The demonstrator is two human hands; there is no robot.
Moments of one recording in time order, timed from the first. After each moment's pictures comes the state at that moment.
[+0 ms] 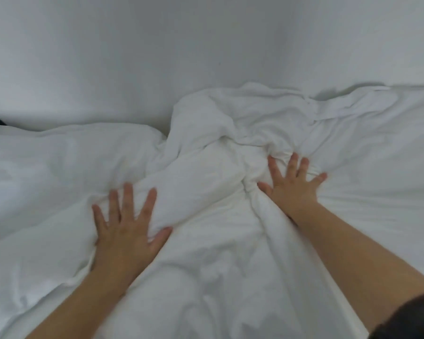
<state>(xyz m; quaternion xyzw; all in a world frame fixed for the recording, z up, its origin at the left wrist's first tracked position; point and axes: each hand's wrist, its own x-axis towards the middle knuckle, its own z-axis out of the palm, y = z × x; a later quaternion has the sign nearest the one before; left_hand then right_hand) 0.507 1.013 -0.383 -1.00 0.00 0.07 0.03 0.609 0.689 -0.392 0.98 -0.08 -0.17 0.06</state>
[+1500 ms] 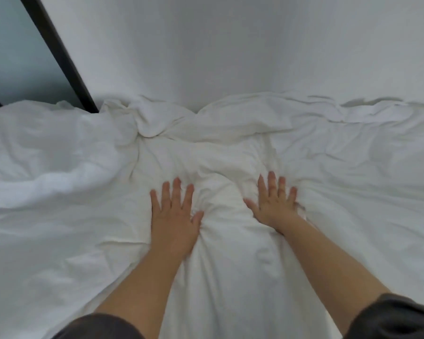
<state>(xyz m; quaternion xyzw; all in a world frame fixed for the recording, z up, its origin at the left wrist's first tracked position) 0.457 1.071 -0.395 -1.00 -0.03 0.08 -0.01 0.524 0.836 -0.391 0.98 0.01 -0.21 -0.01</state>
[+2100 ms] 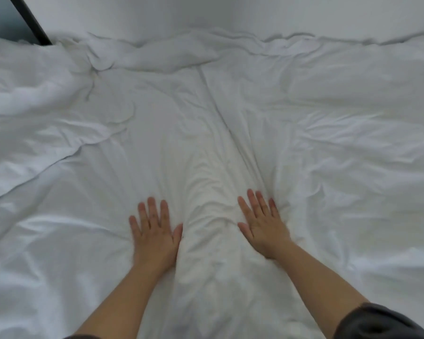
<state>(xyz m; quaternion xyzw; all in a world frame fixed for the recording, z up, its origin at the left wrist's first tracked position) 0.157 0.948 -0.386 -0.99 -0.06 0.15 -0.06 0.184 0.670 -0.390 0.98 0.12 -0.15 0.01</state>
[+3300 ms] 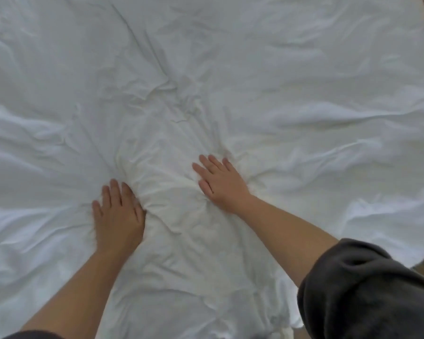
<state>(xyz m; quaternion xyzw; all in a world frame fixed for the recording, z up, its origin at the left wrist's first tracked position) -0.092 0.805 -0.366 -0.98 -0.05 0.17 -0.07 -0.049 0.553 -0.349 0.96 0.13 -0.22 -0.10</state>
